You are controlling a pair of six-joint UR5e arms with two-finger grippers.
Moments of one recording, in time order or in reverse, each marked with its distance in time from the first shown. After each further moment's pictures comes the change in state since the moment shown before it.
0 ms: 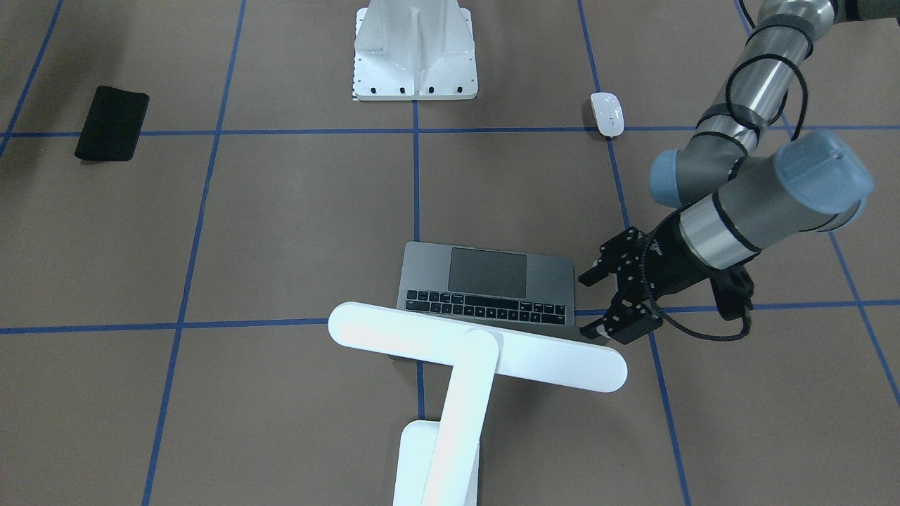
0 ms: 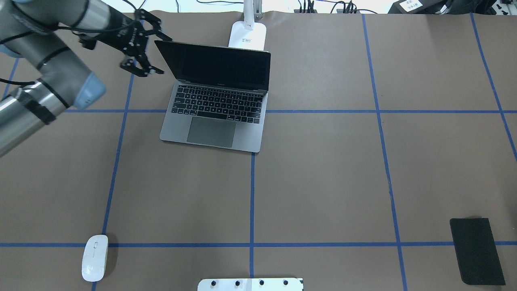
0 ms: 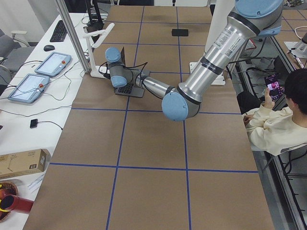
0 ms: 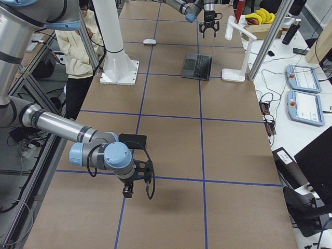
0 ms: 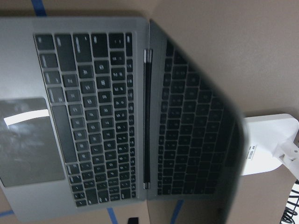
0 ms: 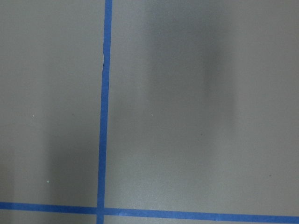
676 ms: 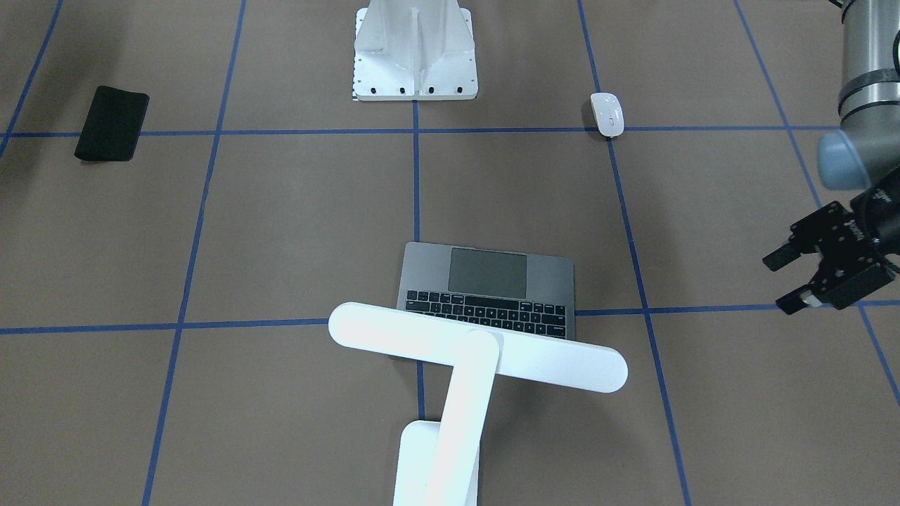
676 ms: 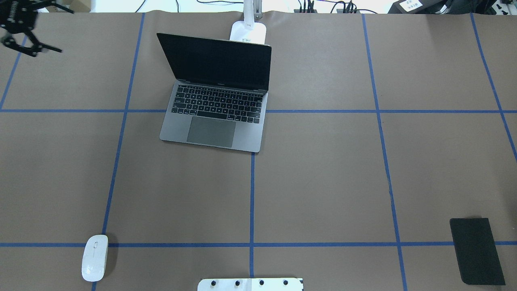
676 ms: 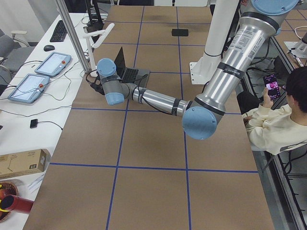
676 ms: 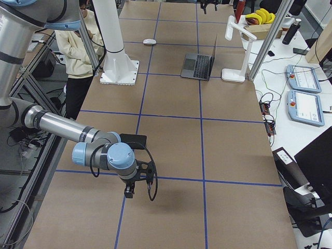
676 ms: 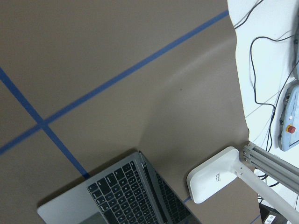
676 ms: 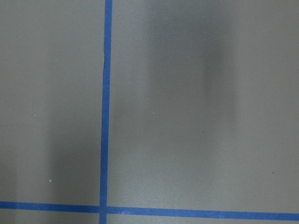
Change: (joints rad) left arm -0.265 0.224 -0.070 -0.086 -0.148 0.456; right arm 0.000 0.039 -0.019 -0.032 -0.003 0.007
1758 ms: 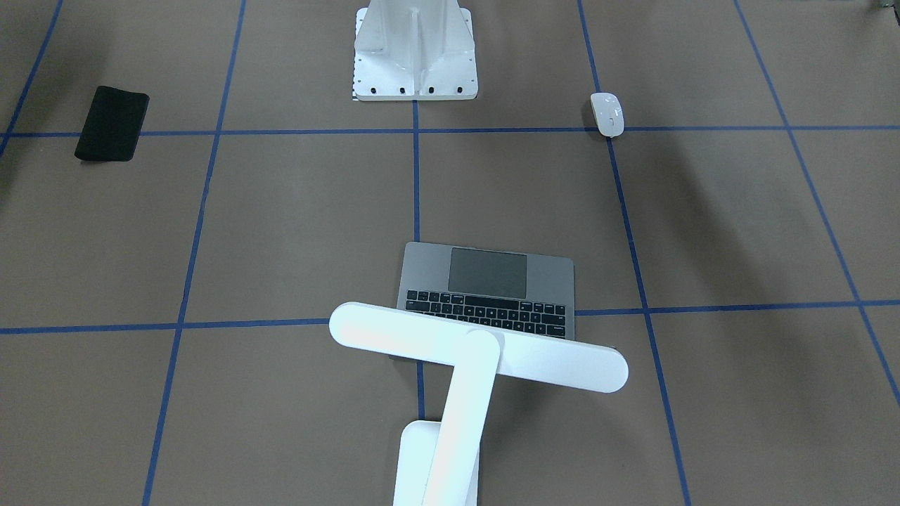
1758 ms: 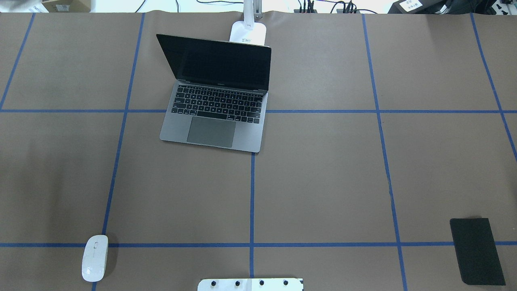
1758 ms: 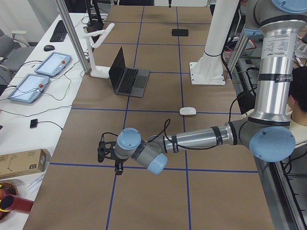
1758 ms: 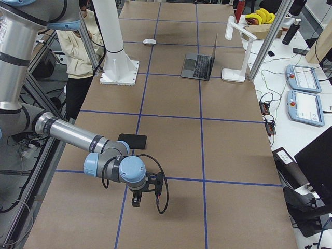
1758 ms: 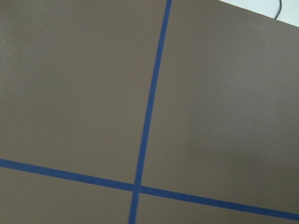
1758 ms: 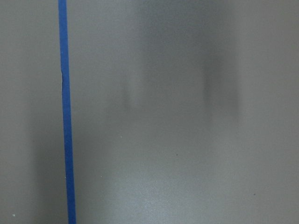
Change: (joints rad) left arm -0.191 0.363 0.075 0.236 0.271 1.562; right arm -0.005 0.093 -0.140 -0.004 0.081 0.001
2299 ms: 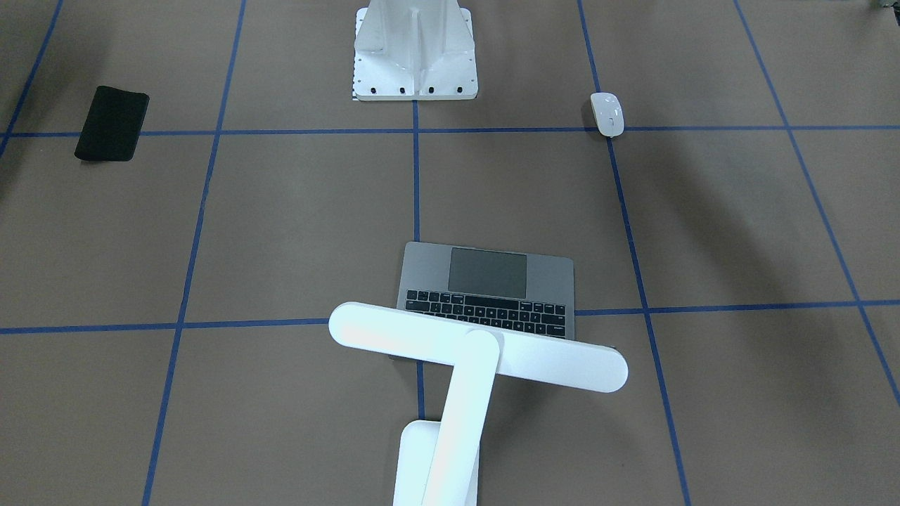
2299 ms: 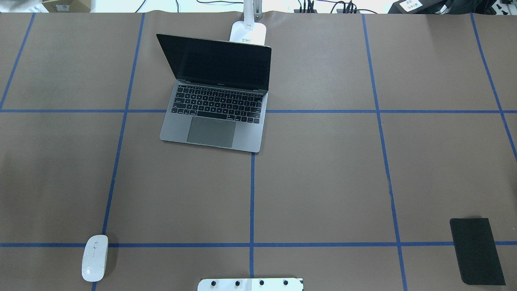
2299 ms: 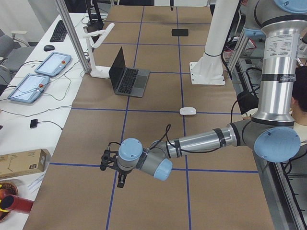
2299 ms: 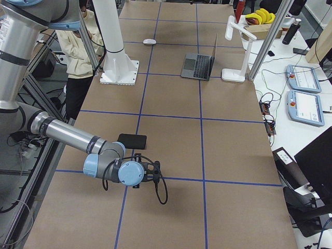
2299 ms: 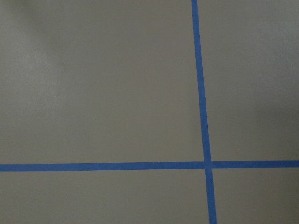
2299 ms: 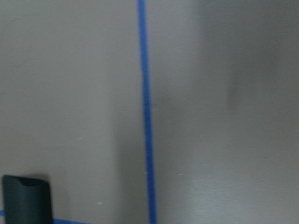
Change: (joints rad) left arm -0.020 0.031 0.012 0.070 -0.024 0.226; right arm -0.105 -0.036 -0.014 -0.007 0.314 -0.122
